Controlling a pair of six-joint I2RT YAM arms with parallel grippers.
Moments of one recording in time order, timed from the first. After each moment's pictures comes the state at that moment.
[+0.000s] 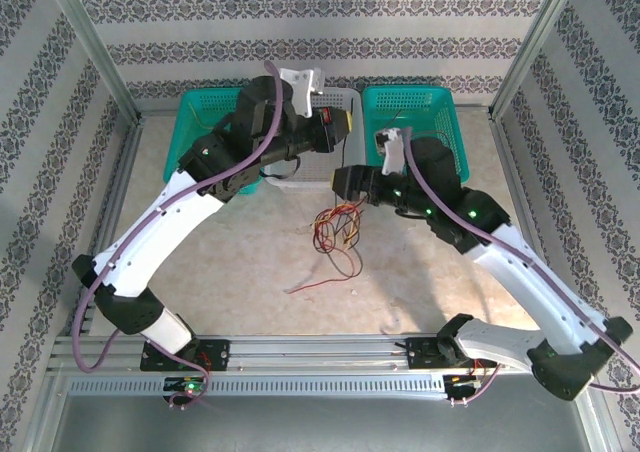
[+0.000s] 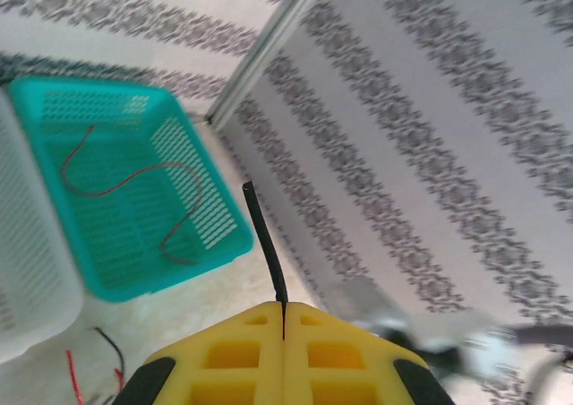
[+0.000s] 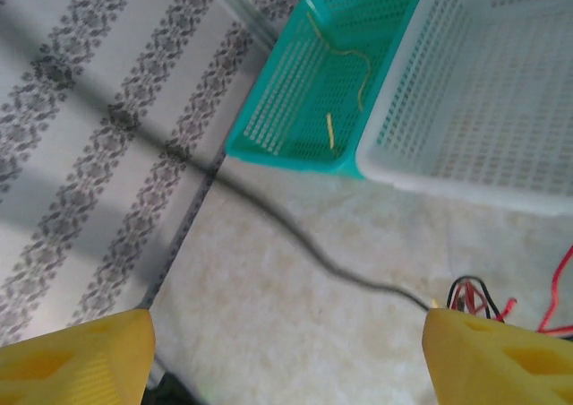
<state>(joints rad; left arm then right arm) -0.75 1.58 1.98 -0.64 0.11 -0.64 0.64 1.14 1.28 -0.57 -0.22 0.62</state>
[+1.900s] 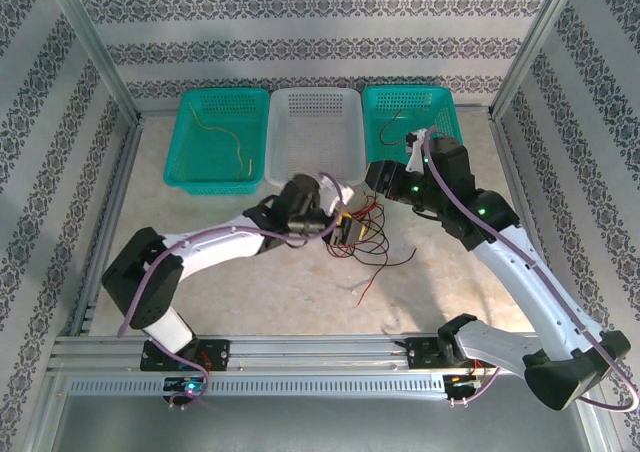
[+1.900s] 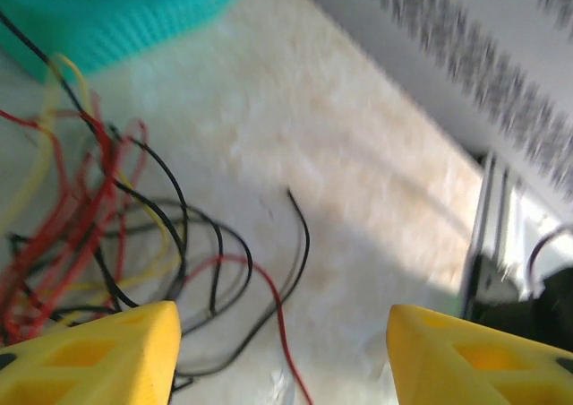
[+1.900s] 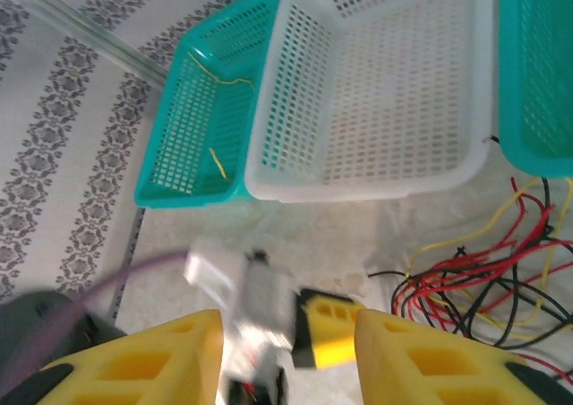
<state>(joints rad) -0.78 1.64 1.01 0.05 0.42 -0.30 0.47 1.08 1.20 -0.67 -0.18 0.71</state>
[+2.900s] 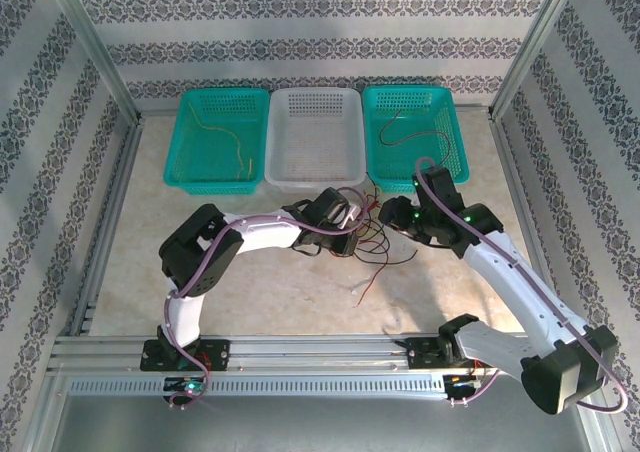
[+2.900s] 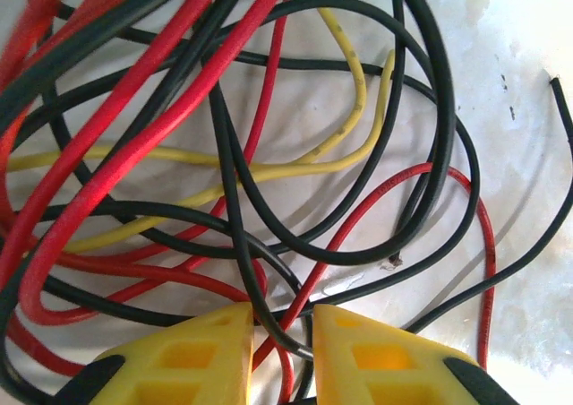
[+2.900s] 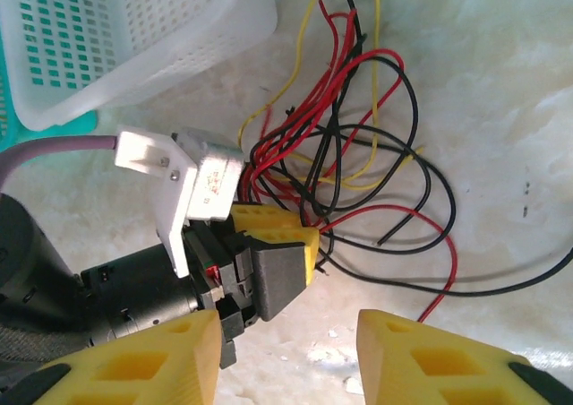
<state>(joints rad) -0.79 1.96 1.19 -0.18 0.25 -0.42 0.40 1.07 0.96 -0.81 -0.16 0.81</state>
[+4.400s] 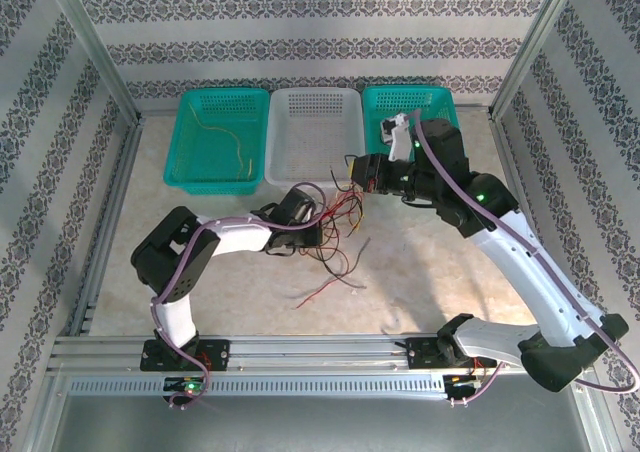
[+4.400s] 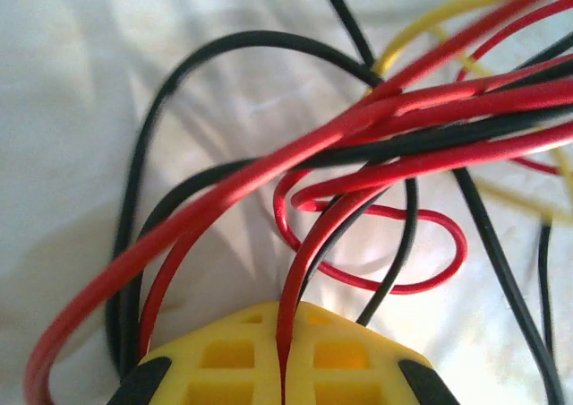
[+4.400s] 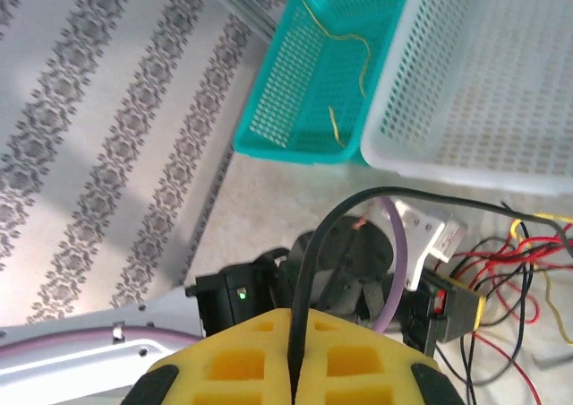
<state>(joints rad) -0.66 1.81 0.94 -0.07 0.17 -0.66 0.56 1.18 1.44 -0.73 -0.34 0.67</state>
